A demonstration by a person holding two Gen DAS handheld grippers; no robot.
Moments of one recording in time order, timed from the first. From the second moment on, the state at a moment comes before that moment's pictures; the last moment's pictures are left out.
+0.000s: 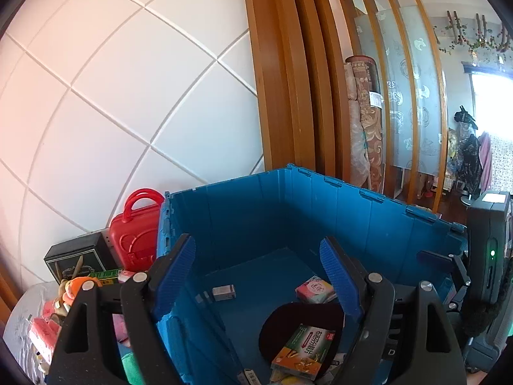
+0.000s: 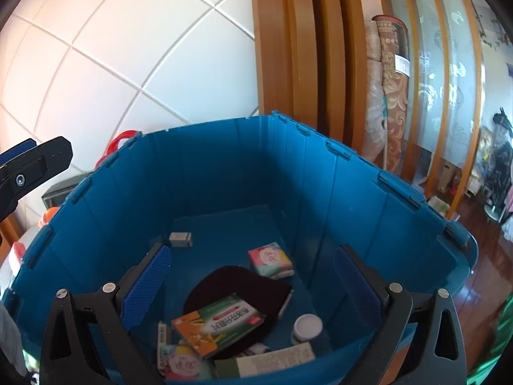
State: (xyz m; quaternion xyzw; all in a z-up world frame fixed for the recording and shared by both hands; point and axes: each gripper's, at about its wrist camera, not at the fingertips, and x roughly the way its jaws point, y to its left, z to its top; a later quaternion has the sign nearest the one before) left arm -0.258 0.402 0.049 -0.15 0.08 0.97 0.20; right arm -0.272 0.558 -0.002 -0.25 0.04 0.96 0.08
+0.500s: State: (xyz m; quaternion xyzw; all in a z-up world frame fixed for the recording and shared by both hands) left arm -0.199 0.189 0.035 -0.18 0.00 0.98 0.06; right arm -0.226 0.435 0.048 -0.20 0.01 0.98 -0.03
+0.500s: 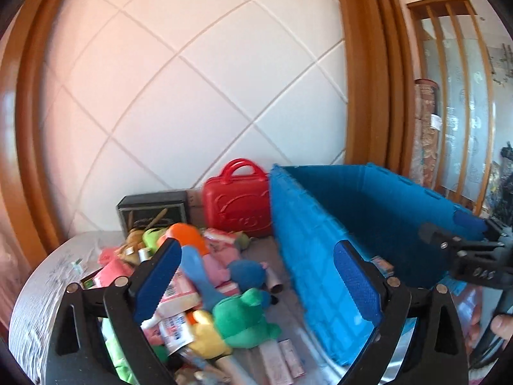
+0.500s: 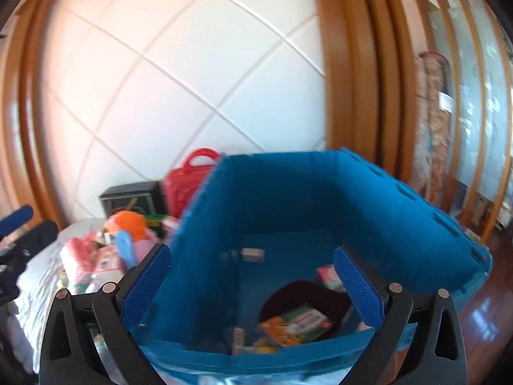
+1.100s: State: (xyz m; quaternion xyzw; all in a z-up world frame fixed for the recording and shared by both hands) left arm -0.188 -0.010 -0.135 -0.42 -0.05 0.90 -0.10; right arm -0.241 0.210 -0.046 -0.31 -0.09 0.92 -0.23
